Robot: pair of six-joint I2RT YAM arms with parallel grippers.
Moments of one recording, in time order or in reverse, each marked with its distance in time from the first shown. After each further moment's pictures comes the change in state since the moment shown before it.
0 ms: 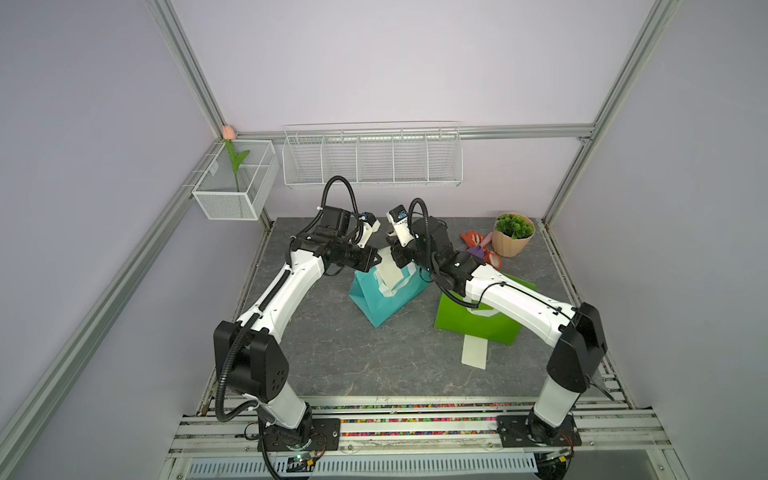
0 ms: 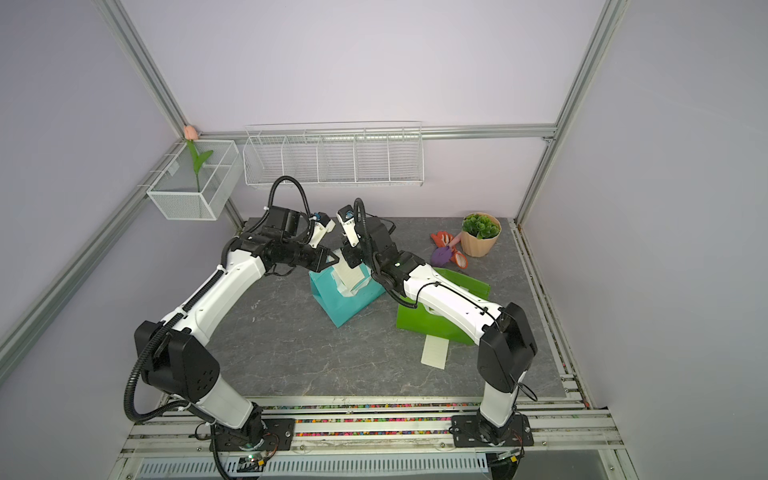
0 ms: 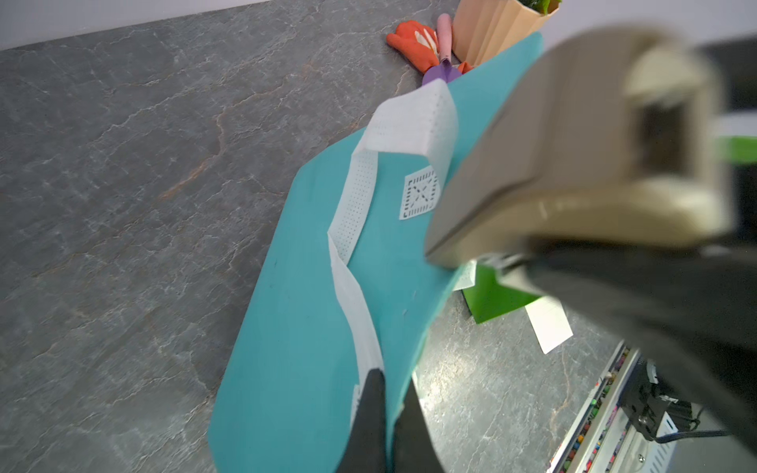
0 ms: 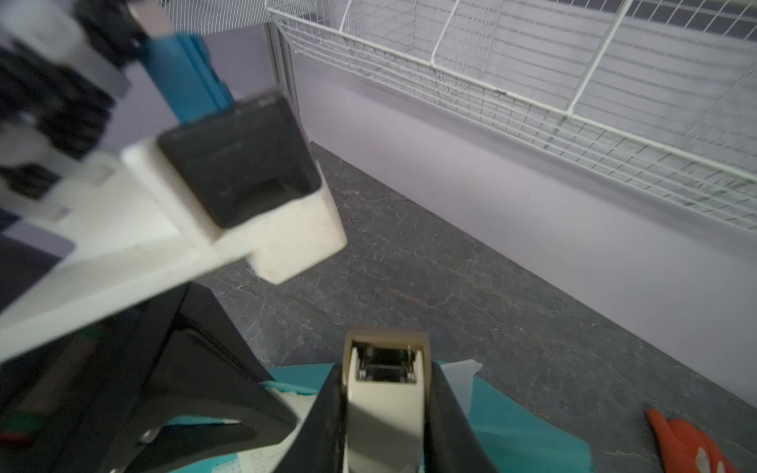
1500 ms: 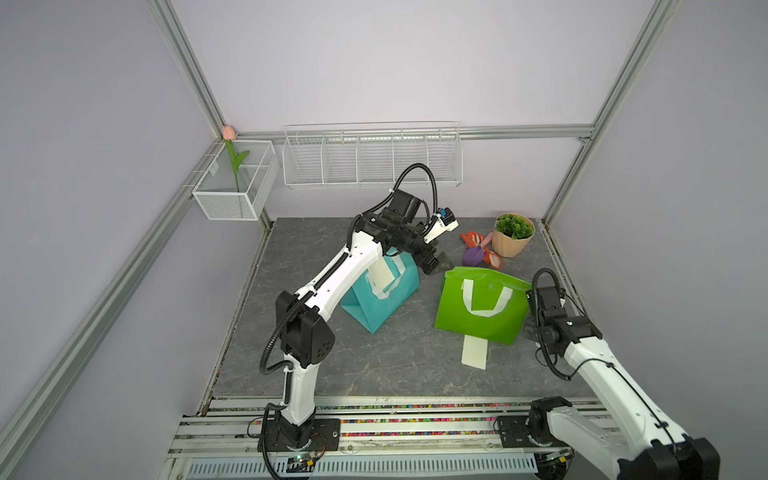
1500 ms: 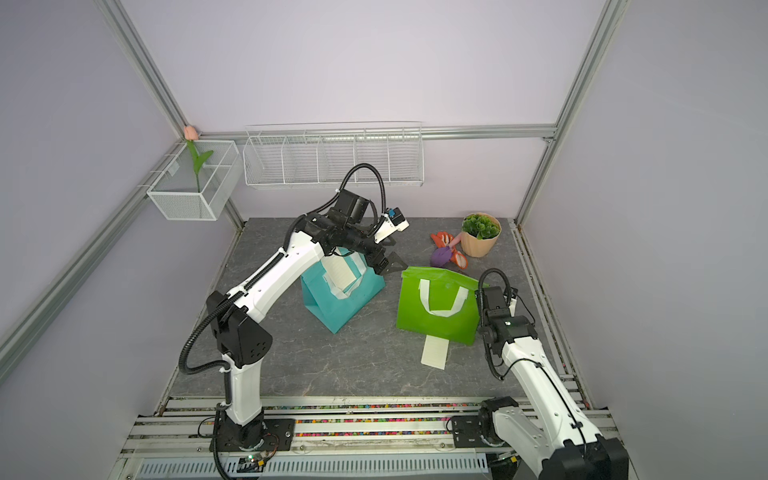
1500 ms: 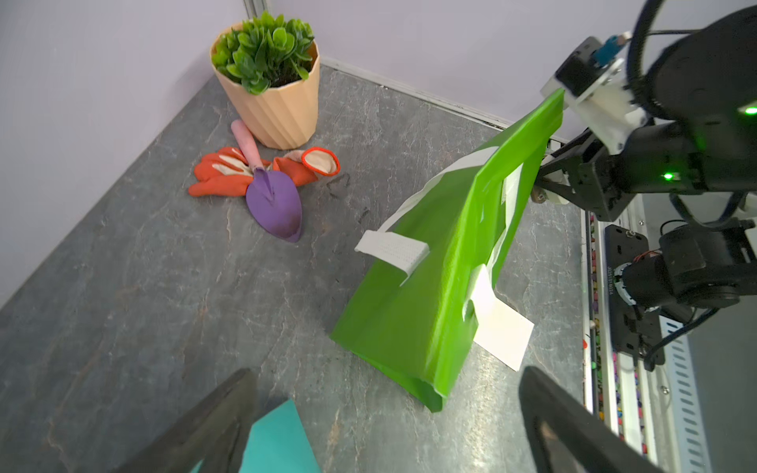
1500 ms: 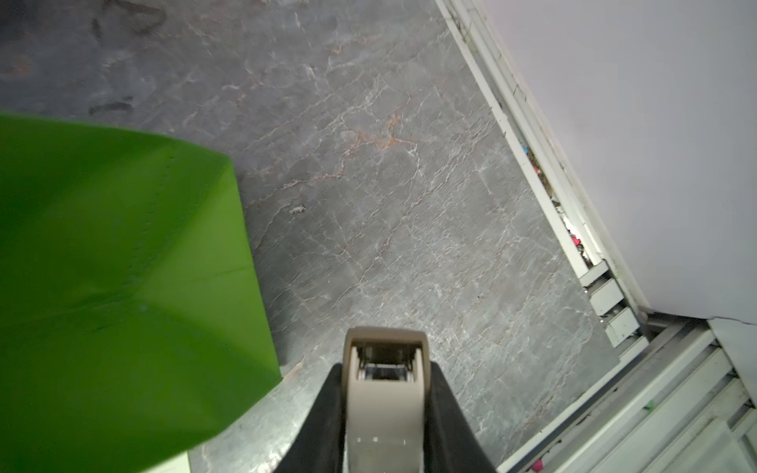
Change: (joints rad) left arm -0.337 0.384 0.589 -0.116 0.115 0.342; right arm -0.667 -0.751 -0.889 -0.695 0.265 0.555
